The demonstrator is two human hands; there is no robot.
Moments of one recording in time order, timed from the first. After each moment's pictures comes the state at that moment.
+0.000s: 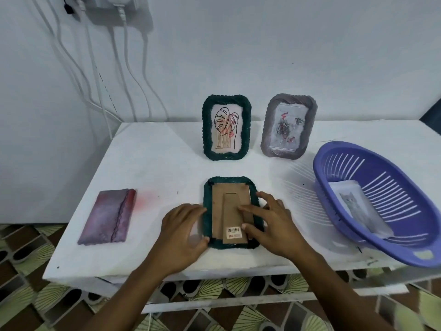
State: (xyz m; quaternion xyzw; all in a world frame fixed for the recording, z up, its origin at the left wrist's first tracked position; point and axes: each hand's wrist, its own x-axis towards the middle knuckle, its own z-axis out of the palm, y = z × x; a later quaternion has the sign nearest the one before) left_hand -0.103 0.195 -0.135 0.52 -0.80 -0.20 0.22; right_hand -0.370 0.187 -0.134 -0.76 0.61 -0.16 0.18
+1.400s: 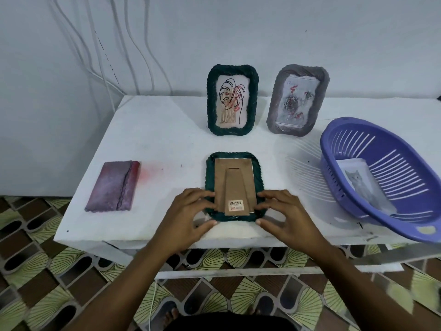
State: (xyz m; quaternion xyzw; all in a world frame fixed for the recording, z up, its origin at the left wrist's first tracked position) left_hand -0.106 0.209 -0.155 0.45 -0.82 -0.19 0.29; right_hand -0.393 0.223 -0.147 -0.79 0.51 -0.29 0.19
